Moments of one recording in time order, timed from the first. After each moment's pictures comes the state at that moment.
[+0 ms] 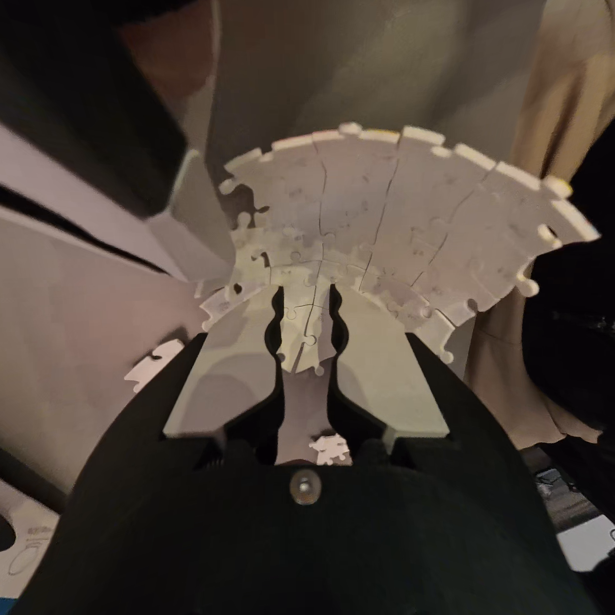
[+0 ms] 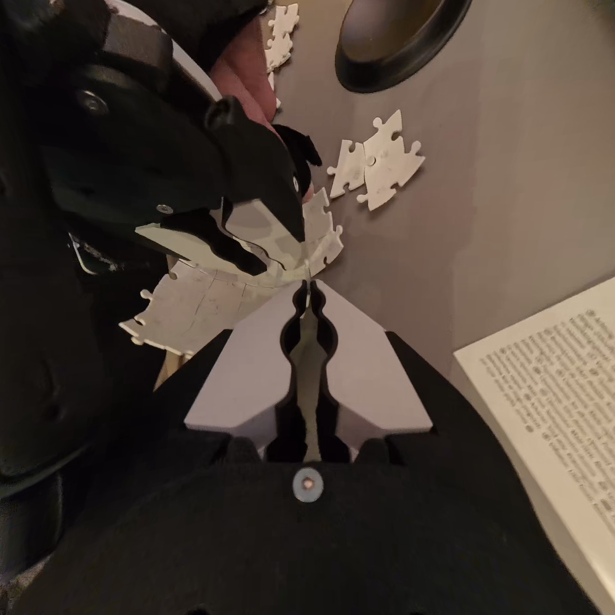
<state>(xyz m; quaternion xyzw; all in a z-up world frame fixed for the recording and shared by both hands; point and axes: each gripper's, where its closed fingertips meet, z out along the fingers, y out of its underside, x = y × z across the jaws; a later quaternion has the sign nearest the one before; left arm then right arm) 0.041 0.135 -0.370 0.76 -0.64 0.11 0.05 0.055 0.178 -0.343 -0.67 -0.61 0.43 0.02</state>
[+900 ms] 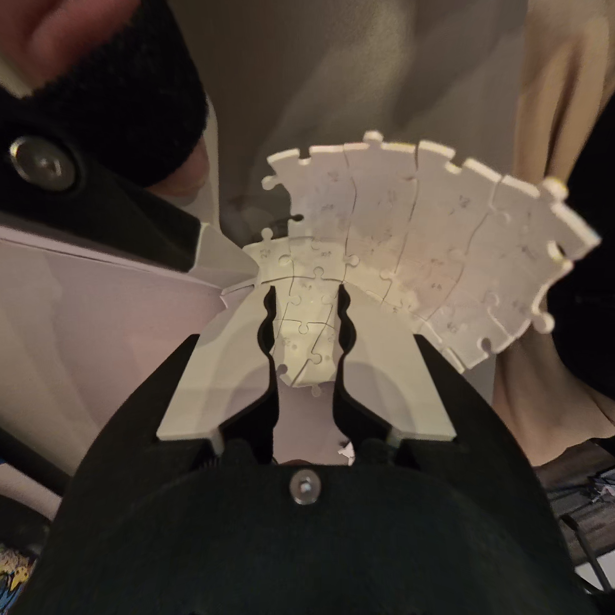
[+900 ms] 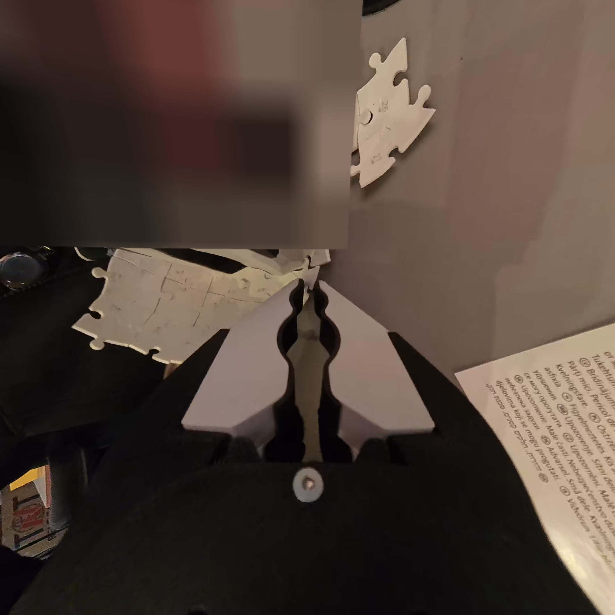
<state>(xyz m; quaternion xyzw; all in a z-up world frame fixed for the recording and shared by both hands) 0.046 0.142 -0.370 0.72 -0.69 0.12 0.03 0.054 0.172 -0.370 -0.67 -0.61 0.41 -0.07</state>
